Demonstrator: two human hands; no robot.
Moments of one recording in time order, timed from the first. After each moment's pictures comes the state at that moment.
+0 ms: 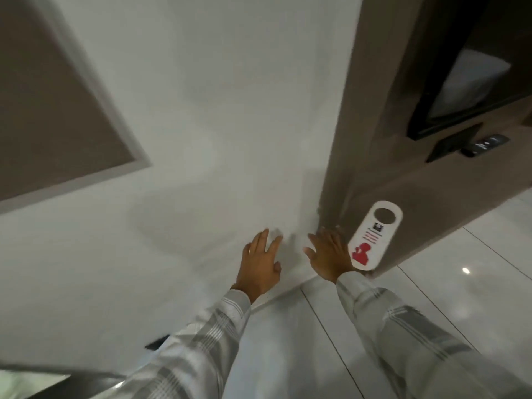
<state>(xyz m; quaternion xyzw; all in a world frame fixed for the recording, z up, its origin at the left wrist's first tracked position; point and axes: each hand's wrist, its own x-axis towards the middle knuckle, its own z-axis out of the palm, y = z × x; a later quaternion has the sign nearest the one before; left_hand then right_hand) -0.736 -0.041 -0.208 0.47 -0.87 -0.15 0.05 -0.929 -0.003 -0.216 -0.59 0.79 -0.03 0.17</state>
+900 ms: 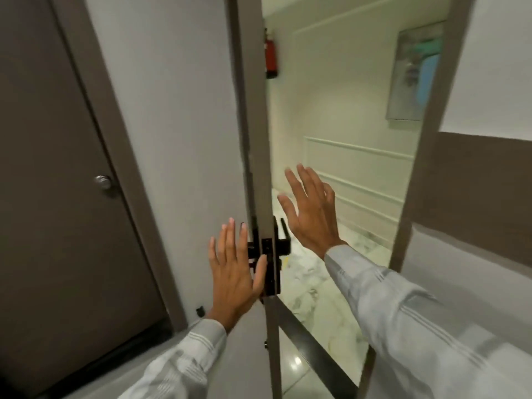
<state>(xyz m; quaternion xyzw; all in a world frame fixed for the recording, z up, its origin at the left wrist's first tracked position) -0.077 0.318 -0.028 0.85 -0.31 0.34 0.26 -0.123 0.143 0.079 -0.88 0.06 -0.46 0.08</state>
